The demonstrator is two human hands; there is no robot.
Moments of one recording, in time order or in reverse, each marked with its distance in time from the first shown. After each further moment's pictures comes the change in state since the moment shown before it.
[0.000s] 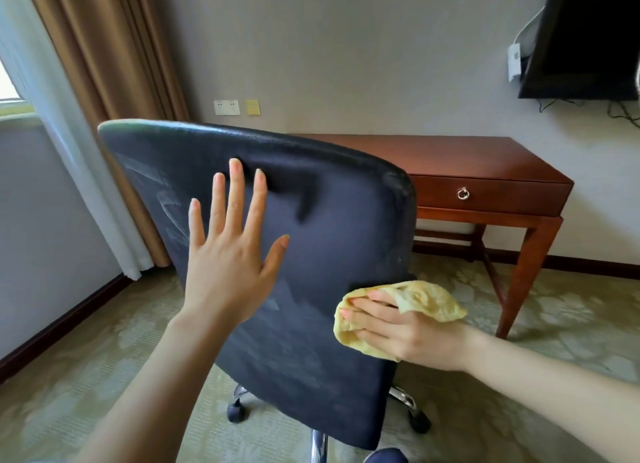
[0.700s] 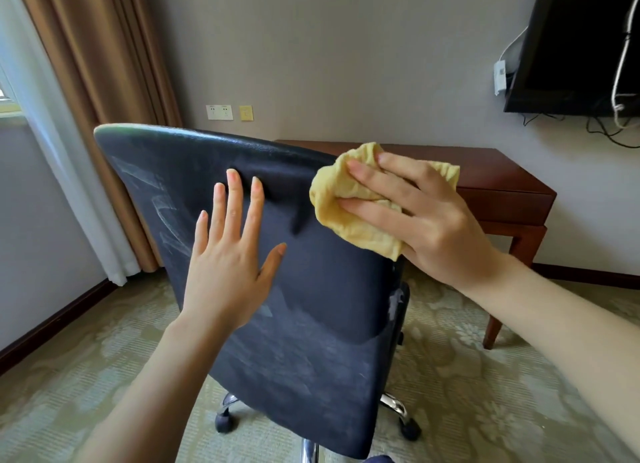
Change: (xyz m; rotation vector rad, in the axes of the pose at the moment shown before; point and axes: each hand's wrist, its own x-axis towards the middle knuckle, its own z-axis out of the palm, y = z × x) left_hand -0.001 -0.005 0.007 -0.120 -0.027 0.000; right_hand 0.057 0.095 -0.061 0.092 0.477 0.422
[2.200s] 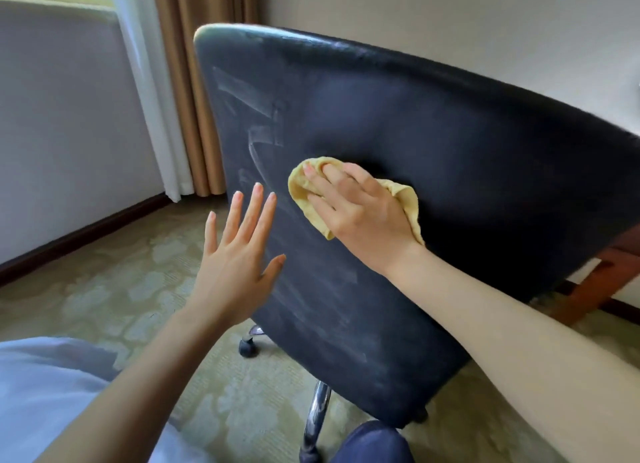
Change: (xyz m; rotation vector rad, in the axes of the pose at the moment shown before) left_hand -0.077 -0.083 0.027 -0.003 -0.221 -0.263; right_hand 0.020 -0.094 0.164 -0.116 -0.275 -0.216
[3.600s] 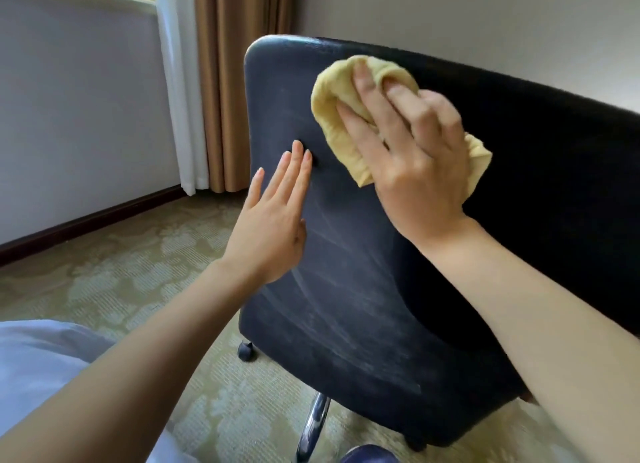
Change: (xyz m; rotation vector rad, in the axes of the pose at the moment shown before) left_hand 0.050 -0.006 -0.007 0.022 0.100 0.076; right_hand 0.059 0.038 -0.009 -0.123 0.484 0.146
